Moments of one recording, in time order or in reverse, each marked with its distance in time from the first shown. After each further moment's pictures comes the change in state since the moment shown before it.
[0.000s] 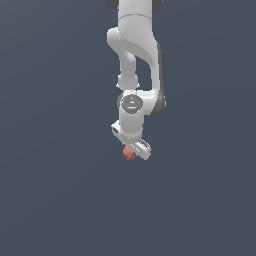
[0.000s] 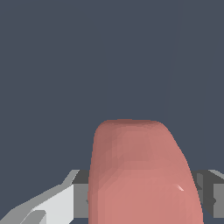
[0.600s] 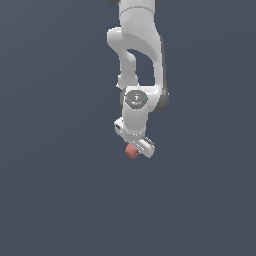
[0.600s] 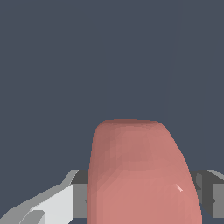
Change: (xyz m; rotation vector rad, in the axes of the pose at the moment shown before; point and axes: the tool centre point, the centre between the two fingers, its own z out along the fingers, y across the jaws) arm -0.010 -0.008 -0.017 -0.001 -0.001 0.001
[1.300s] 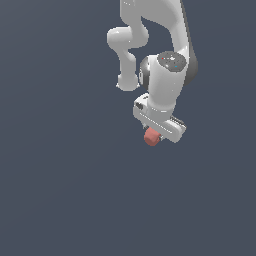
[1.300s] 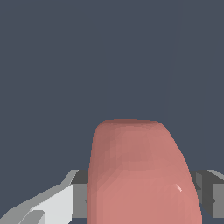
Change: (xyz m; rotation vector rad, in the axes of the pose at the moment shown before) arm -0.057 -0.055 -0.108 0.001 0.002 -0.001
